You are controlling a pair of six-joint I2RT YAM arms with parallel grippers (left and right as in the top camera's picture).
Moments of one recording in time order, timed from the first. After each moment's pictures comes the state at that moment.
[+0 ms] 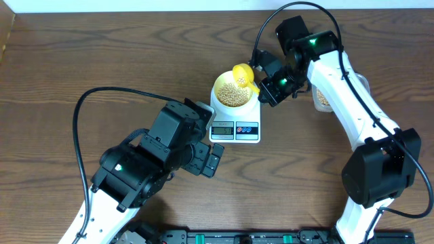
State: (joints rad) left arm -0.61 1.08 1.22 -1.13 0.04 -0.15; right arm 0.34 1.95 1.78 -1.24 -0.41 -0.30
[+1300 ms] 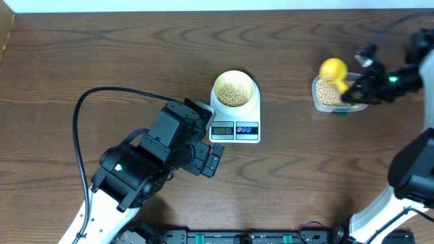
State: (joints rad) left arm -0.61 1.08 1.22 -1.13 0.04 -0.15; right arm -0.33 1.95 1.78 -1.58 -0.65 -0.48
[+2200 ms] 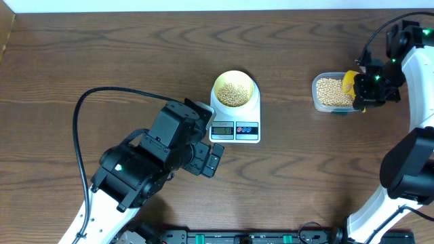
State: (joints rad) left arm -0.61 1.08 1.22 -1.13 0.04 -0.15; right arm -0.20 1.95 1.78 -1.48 -0.13 -0.18
